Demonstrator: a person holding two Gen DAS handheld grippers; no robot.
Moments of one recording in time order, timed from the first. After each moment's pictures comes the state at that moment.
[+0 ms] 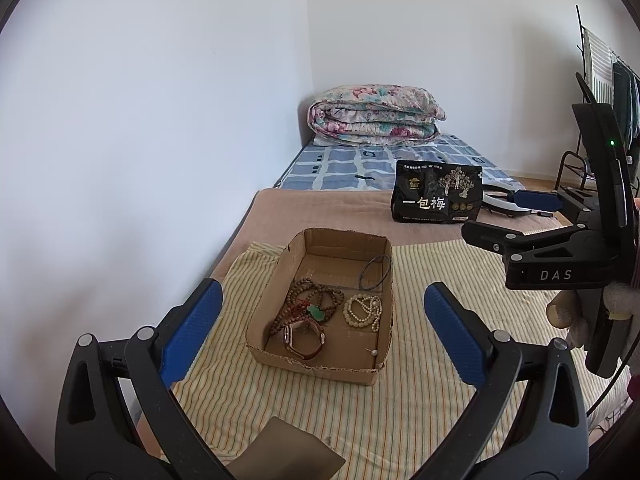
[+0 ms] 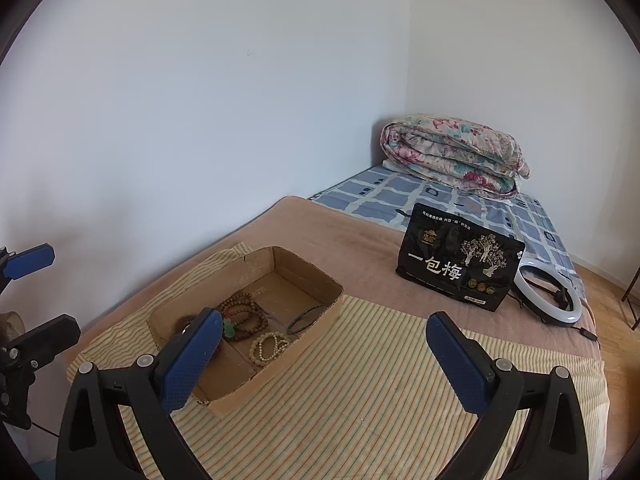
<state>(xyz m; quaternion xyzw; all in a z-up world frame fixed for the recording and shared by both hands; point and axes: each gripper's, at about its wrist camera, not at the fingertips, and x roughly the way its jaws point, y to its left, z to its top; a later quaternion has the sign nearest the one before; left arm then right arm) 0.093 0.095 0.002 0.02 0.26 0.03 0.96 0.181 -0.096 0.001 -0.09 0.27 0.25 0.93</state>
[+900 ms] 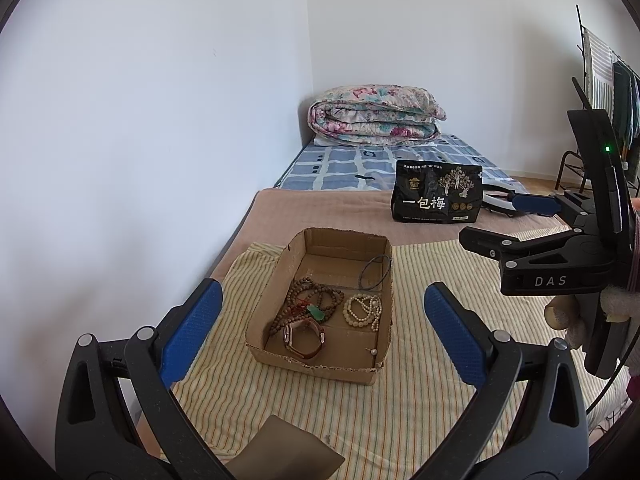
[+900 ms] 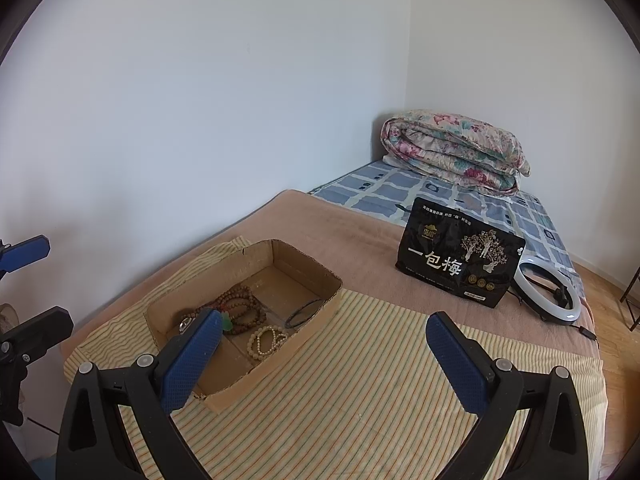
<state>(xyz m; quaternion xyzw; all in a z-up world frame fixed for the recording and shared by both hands) 0.091 0.095 0.002 0.02 0.26 0.03 0.96 0.181 -0.097 -0.002 -0.09 0.28 0.25 0.92</state>
